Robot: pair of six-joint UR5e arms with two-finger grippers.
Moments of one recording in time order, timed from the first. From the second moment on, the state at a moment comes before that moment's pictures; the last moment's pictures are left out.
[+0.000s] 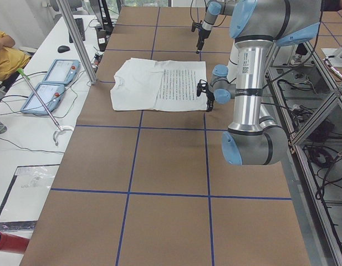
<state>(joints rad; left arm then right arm) -0.09 -1.63 -2.09 -1.88 -1.55 -1.43 0.12 -1.49 2.32 -1.57 1.37 1.56</state>
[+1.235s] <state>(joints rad) -0.08 -1.65 -2.08 -1.88 -1.55 -1.44 0.10 -1.52 2.30 -1.52 1.35 1.57</state>
